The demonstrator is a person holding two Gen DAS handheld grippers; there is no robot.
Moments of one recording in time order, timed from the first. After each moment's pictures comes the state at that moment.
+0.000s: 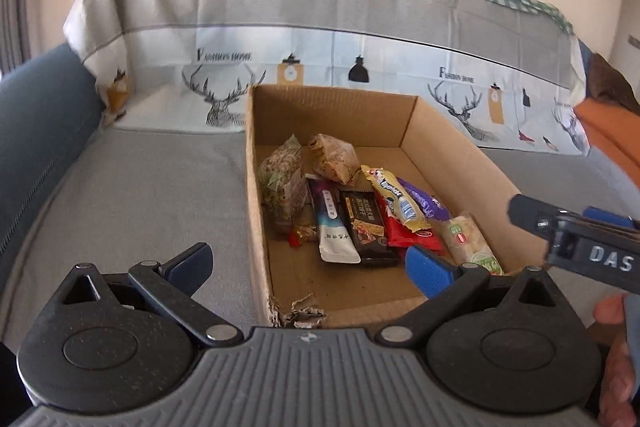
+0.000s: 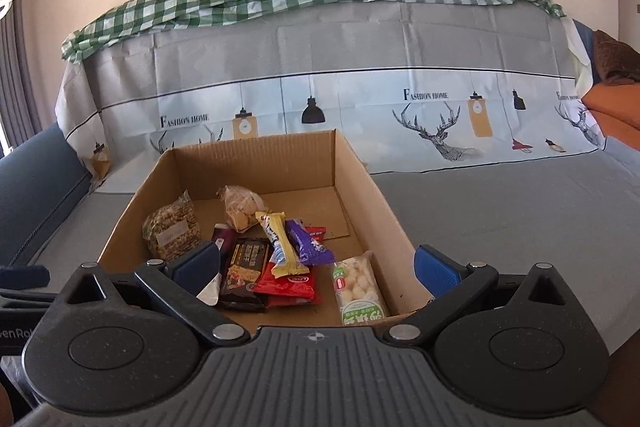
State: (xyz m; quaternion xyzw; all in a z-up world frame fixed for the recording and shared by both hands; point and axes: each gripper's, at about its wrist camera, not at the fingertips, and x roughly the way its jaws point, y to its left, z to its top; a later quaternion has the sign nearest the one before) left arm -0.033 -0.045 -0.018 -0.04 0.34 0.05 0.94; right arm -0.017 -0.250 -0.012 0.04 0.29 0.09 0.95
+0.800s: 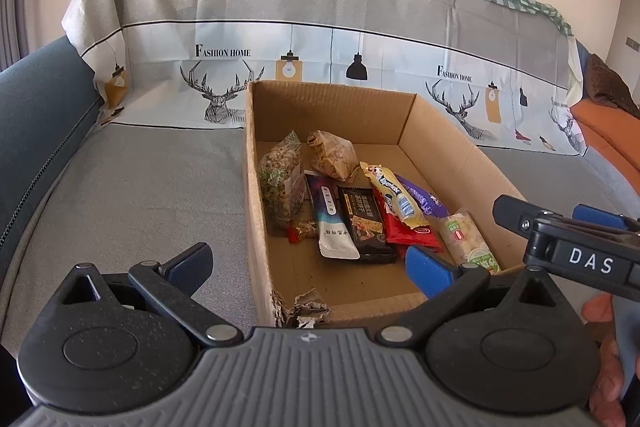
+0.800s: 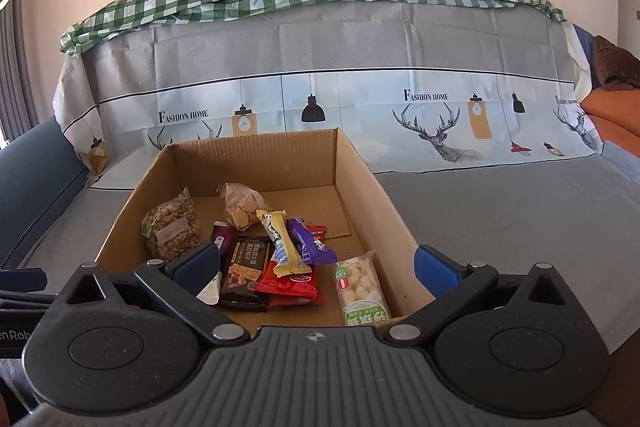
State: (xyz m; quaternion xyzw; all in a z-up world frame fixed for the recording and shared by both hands) left arm -0.035 -0.044 -0.017 -0.04 0.34 0.04 0.94; right arm -0.015 -0.238 -0.014 0.03 0.29 0.08 0.95
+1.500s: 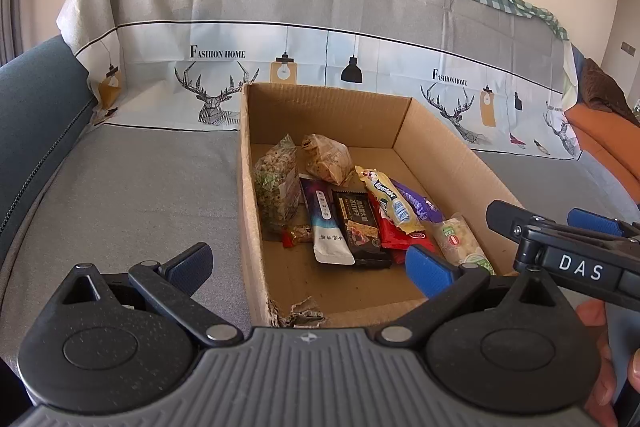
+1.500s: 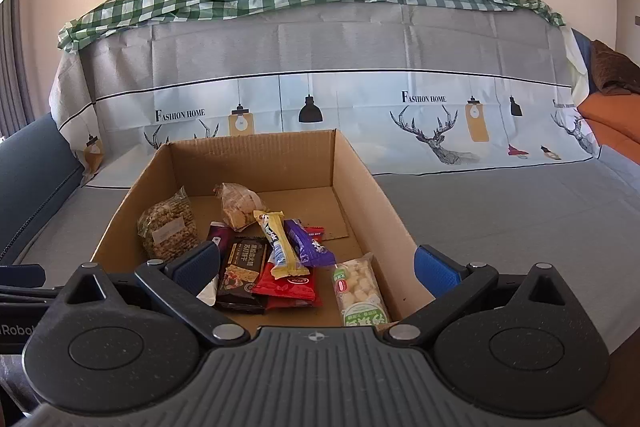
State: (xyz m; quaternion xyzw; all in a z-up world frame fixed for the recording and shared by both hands) left arm -0.032 -0.042 -0.017 -0.04 0.33 0.03 0.94; right arm -0.013 -0.236 -0.014 0.02 0.29 0.08 0.95
